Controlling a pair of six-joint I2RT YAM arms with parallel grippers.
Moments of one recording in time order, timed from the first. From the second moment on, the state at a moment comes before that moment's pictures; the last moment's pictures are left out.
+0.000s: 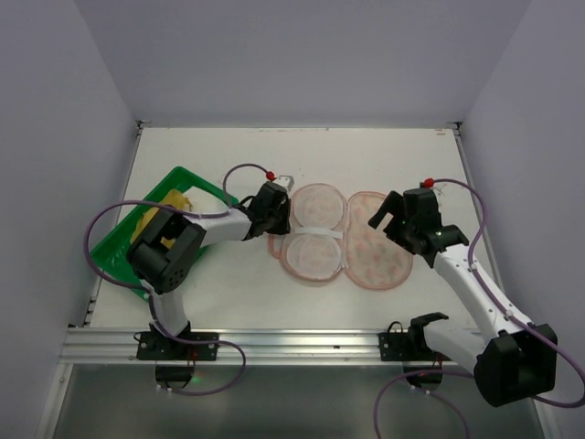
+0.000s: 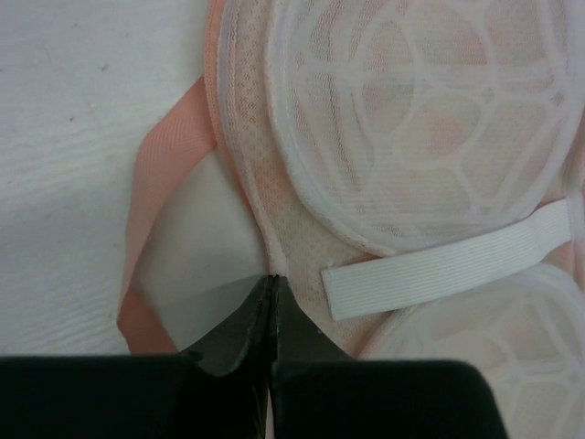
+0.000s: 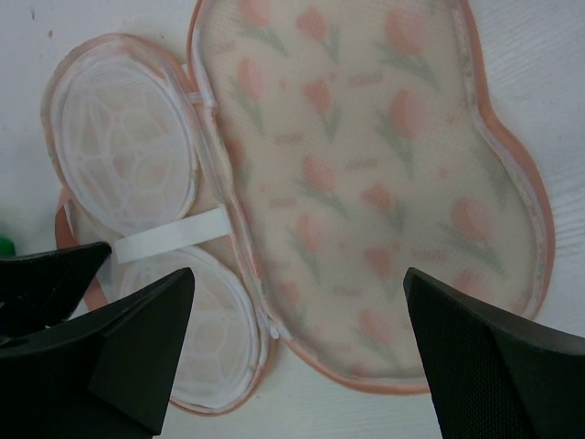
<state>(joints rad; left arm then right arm) -0.64 1.85 1.03 -0.01 -0.01 -0.44 0.23 1.04 0.76 -0.54 0.11 0.78</state>
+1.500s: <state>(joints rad) -0.54 1.53 0.73 -0.15 -0.12 -0.36 0.35 1.56 0.89 -0.60 0.08 0.83</state>
